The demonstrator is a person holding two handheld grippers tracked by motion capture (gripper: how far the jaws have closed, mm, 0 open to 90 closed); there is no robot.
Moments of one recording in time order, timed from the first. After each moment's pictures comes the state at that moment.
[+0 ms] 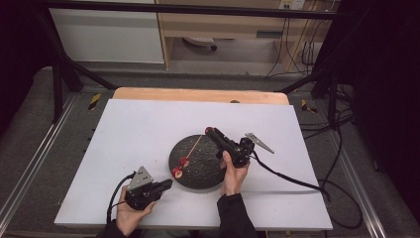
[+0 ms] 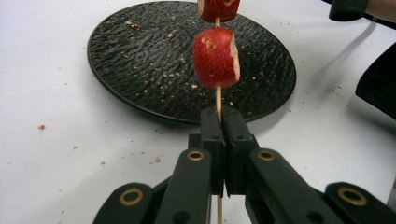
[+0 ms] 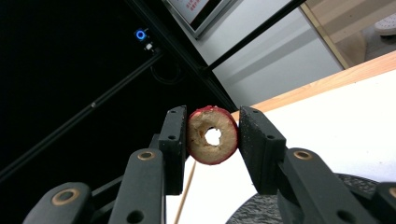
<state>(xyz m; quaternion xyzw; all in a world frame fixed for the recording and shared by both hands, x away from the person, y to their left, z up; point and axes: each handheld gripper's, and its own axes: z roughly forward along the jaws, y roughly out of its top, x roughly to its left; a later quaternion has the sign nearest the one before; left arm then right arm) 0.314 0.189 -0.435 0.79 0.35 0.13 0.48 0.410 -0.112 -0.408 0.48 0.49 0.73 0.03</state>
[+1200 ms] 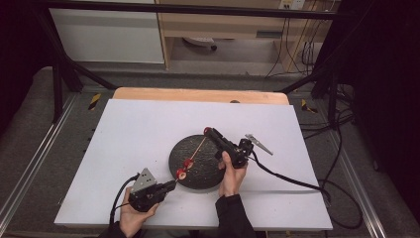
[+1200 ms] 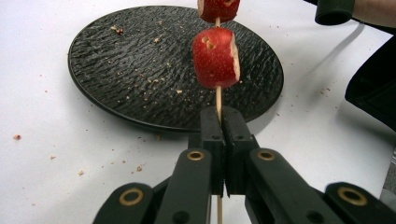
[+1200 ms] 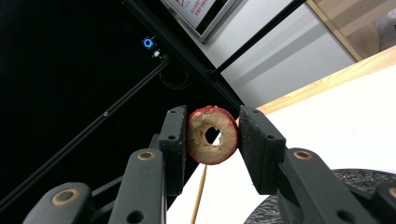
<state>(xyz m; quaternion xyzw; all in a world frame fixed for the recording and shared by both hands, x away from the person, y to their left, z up) 0.311 0.181 -0.437 0.79 0.35 0.13 0.49 0.409 -0.109 -0.412 0.48 0.46 0.74 0.00</state>
